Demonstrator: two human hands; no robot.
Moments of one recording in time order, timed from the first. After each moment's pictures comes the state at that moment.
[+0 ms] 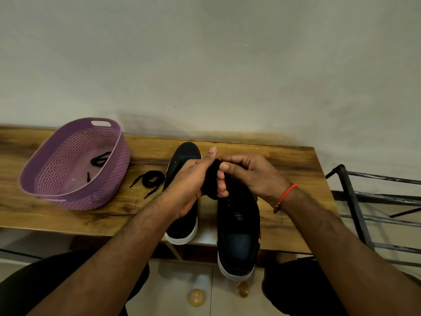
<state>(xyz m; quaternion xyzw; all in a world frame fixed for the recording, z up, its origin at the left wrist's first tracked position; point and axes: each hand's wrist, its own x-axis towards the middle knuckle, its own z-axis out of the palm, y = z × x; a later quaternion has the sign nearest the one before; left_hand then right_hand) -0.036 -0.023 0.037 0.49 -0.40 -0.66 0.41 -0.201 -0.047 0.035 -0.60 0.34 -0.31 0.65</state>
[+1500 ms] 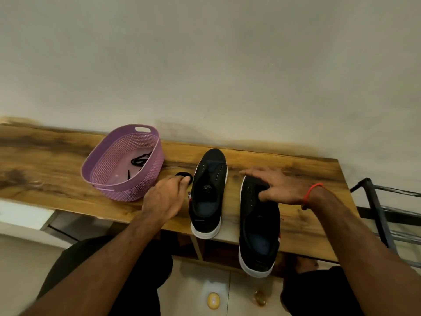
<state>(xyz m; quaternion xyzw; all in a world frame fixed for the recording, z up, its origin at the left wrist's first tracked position) 0.076 0.012 -0.009 0.75 -0.63 -0.13 0.16 -0.213 -0.052 0.049 -0.79 0.50 0.06 0.35</state>
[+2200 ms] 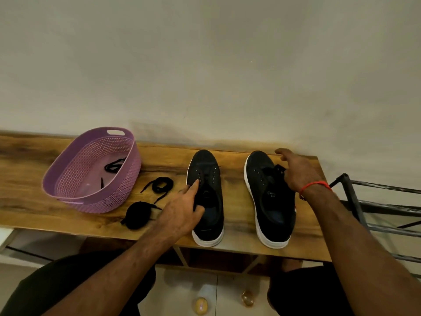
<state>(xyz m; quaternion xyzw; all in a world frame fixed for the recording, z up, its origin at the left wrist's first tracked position) 0.010 0.002 -0.029 0.68 -0.68 -0.23 0.14 -0.274 -0.091 0.023 -0.67 0.70 -0.14 0.19</state>
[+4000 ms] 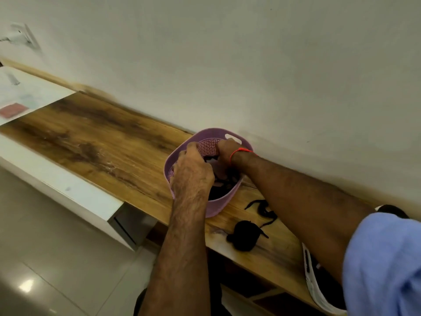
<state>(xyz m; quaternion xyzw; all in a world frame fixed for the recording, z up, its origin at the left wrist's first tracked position) 0.253 -0.023 0.037 0.84 -0.33 -0.22 0.38 0.209 -0.190 -0.012 -0.89 0.43 0.04 0.14</state>
